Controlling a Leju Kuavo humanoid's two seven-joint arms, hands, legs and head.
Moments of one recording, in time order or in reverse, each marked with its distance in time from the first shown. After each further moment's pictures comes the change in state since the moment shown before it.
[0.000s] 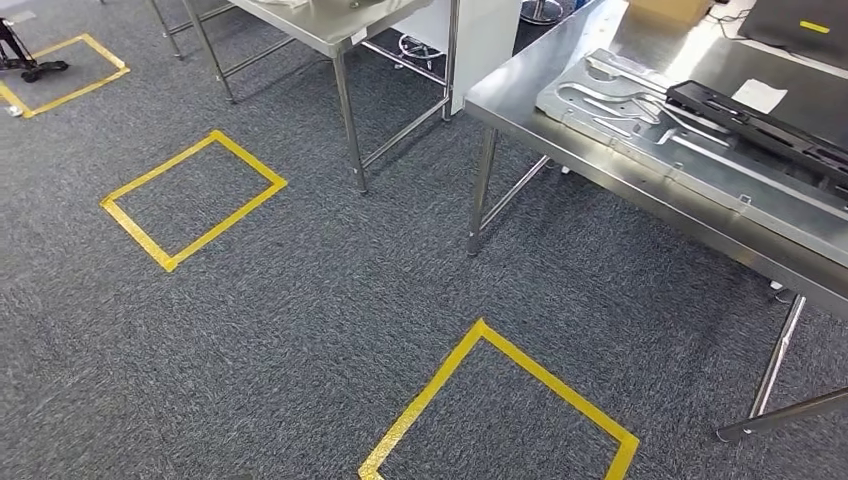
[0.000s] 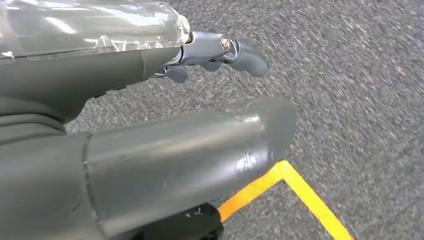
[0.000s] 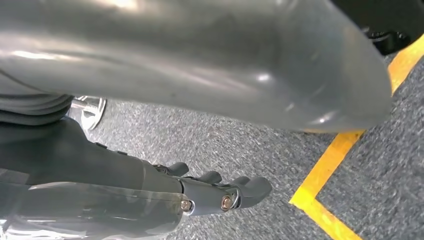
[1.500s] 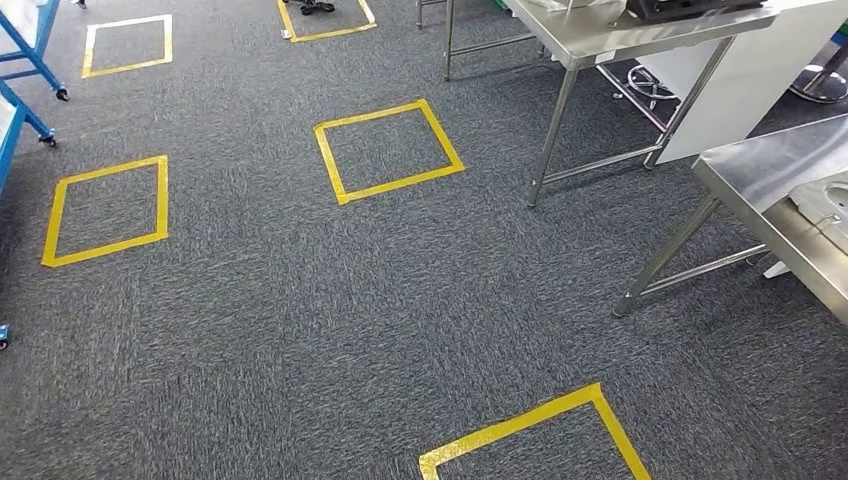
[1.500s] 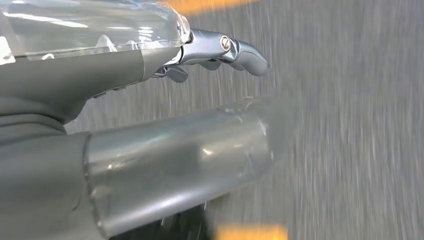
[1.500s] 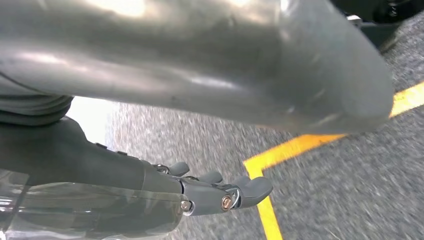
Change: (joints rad) left arm 0.008 0.011 0.074 0.000 0.009 -0.001 0.008; right arm 0.018 -0.068 -0.010 0.001 0.016 0.056 -0.011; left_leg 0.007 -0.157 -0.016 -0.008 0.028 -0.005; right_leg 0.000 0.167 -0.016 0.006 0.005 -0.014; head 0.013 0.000
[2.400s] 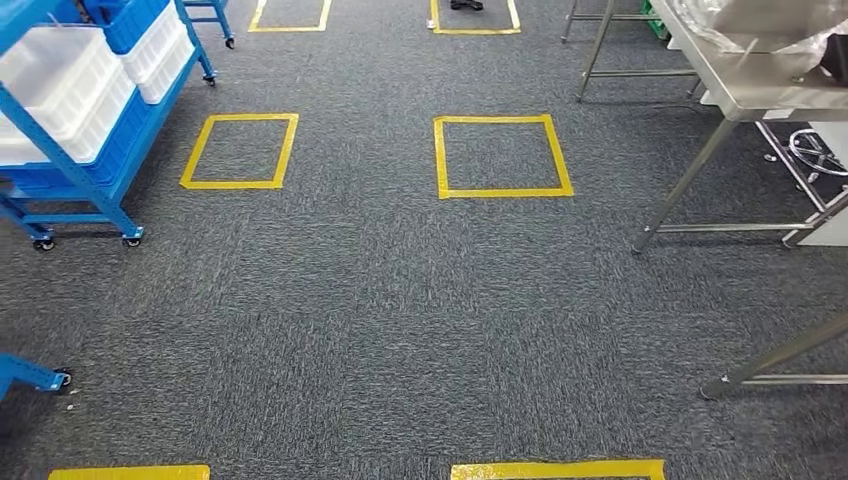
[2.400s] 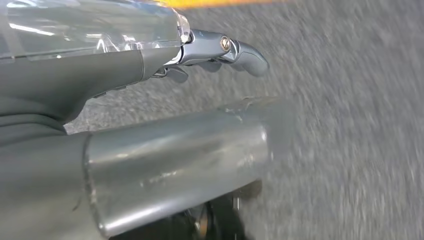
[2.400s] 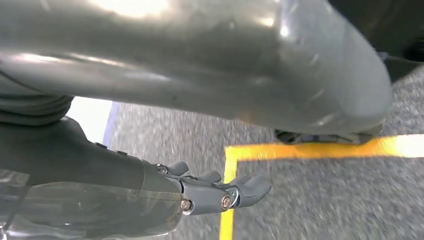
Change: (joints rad) left arm 0.015 0.037 -0.089 0.003 -0.073 -0.076 0.141; right arm 0.006 0.021 -0.023 0.003 0.042 0.027 -0.052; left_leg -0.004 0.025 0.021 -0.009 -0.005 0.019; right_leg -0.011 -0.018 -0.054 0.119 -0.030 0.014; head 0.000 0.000
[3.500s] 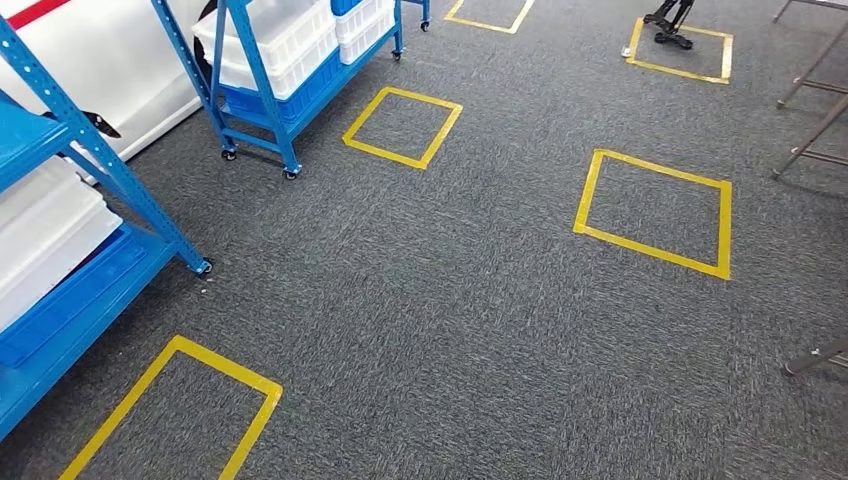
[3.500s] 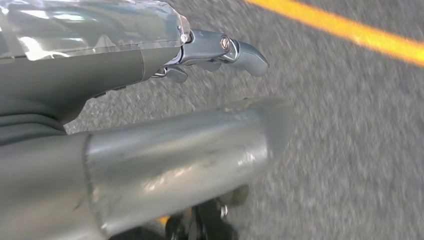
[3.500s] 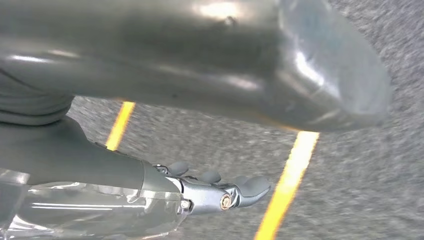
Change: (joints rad) left arm -0.010 0.046 -0.005 0.003 -0.008 -0.034 -0.058; right arm -0.031 -0.086 -0.030 -0.007 -0.001 -0.055 -0.328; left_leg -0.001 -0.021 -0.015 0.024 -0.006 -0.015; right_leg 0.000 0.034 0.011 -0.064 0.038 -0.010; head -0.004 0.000
